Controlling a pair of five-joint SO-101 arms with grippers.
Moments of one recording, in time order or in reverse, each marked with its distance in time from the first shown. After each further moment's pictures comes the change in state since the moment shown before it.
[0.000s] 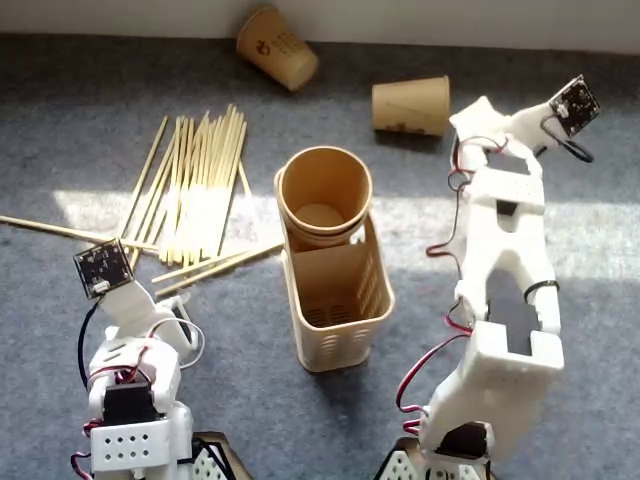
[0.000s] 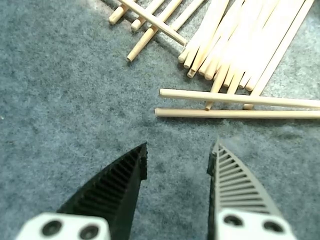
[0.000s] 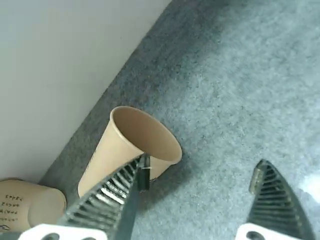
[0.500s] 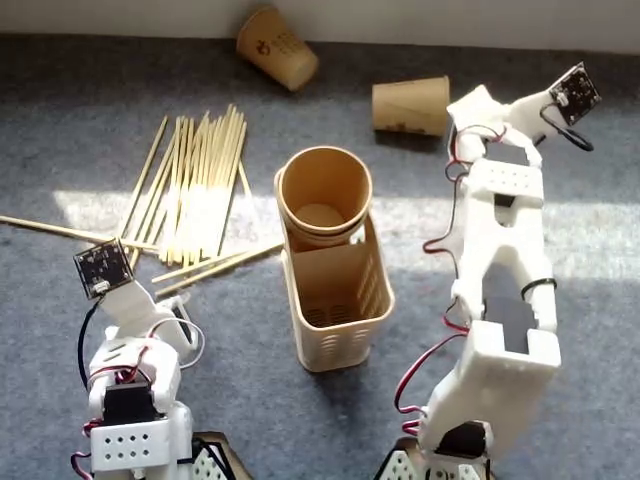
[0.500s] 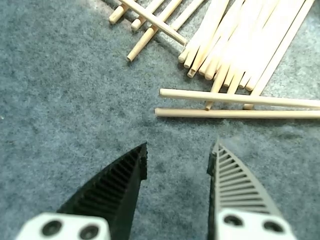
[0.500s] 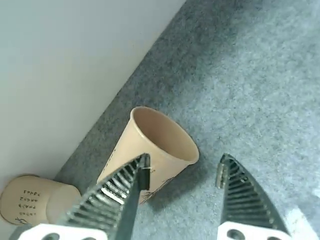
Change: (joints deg) left arm 0.0 0.0 0.0 0.0 0.0; right arm -1.9 0.0 -3.9 1.8 -0.2
